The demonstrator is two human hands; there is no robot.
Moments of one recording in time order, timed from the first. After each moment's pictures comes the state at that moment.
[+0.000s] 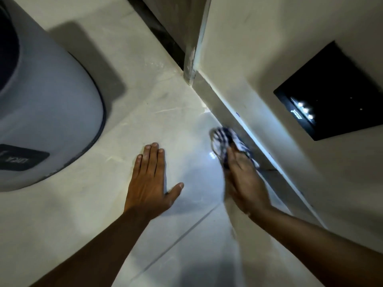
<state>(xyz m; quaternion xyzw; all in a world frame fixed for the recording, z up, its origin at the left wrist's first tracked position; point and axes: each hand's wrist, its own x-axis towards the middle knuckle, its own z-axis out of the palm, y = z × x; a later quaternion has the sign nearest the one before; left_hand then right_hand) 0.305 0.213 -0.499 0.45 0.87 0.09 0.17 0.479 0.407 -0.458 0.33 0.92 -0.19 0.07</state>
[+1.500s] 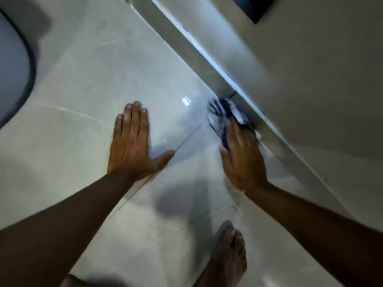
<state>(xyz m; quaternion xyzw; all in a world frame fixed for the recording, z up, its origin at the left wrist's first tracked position) 0.368 0.222 -0.499 0.52 0.84 0.03 0.15 0.607 0.376 -0.473 0.37 0.92 -0.14 0.06</state>
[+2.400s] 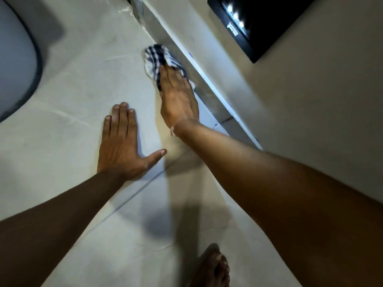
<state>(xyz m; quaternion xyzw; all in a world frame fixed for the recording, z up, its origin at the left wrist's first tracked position) 0.357 0.237 -0.503 0.44 0.89 0.06 0.14 0.394 0.422 -0.488 0.31 0.94 -0.16 -0.03</state>
